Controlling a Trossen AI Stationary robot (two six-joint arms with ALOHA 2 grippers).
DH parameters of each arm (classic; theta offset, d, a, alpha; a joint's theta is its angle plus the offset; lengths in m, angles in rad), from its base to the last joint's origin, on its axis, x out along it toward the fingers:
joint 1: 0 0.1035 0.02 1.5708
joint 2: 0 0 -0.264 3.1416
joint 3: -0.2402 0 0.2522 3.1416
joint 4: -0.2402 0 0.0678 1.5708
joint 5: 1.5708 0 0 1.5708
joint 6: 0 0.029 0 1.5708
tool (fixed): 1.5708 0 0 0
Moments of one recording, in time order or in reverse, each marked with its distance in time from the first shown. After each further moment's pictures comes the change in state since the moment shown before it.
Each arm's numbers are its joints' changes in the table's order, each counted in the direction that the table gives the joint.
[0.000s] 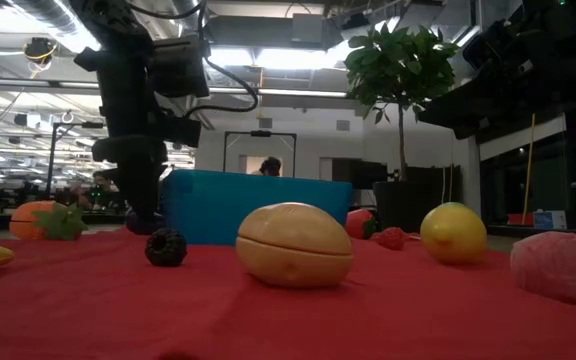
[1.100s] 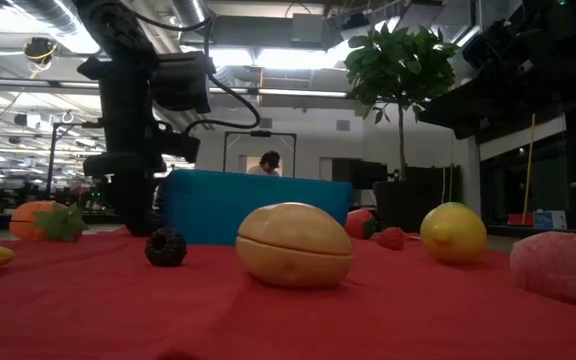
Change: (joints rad) left arm -0.001 -0.070 -0.001 -0.013 -0.005 0.018; right arm 0.000 0.000 0.000 0.001 0.000 0.000
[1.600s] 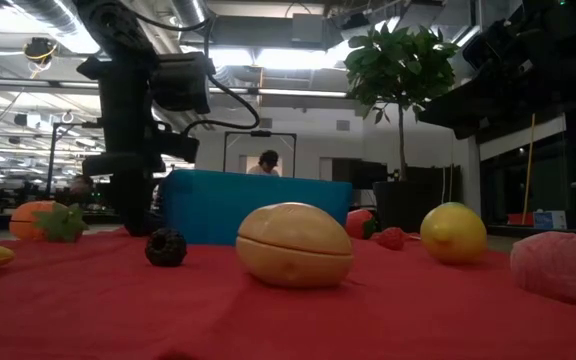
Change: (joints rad) left arm 0.001 0.000 0.000 -0.008 -0.001 0.000; right arm 0.000 0.000 0.000 0.000 0.000 0.000
